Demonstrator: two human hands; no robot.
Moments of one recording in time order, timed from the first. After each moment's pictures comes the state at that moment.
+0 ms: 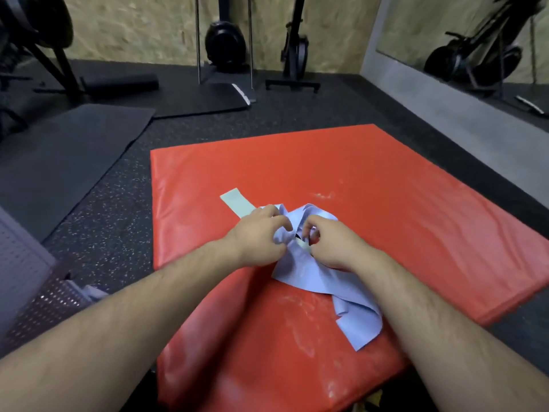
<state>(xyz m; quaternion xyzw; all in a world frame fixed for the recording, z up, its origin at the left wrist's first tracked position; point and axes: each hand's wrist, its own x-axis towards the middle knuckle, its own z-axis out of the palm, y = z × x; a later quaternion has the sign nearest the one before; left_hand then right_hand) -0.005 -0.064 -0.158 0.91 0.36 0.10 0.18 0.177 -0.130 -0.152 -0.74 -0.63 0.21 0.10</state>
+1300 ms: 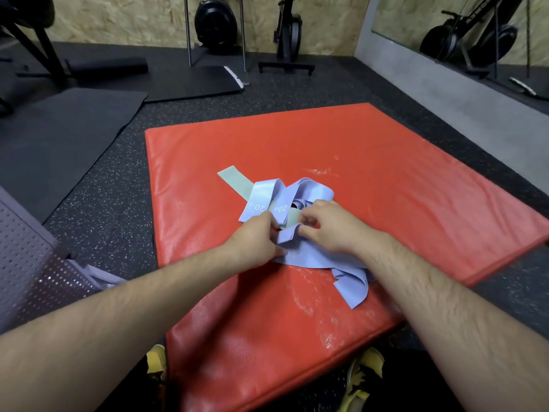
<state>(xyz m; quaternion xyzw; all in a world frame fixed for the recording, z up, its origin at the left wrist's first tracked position) -0.016 -0.109 -0.190 0.83 0.46 0.10 0.32 0.172 -0.160 -0.164 -0.69 -0.71 0.14 0.09</state>
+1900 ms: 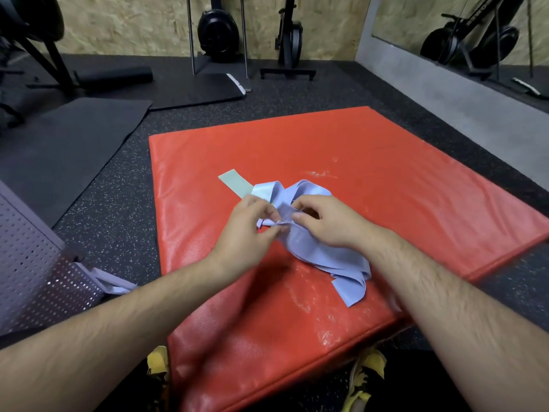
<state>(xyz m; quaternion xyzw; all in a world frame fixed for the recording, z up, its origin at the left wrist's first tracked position) -0.030 -0.136 -0.166 0.78 0.38 0.37 0.34 0.170 -0.167 -0.145 -0.65 -0.71 0.18 0.20</state>
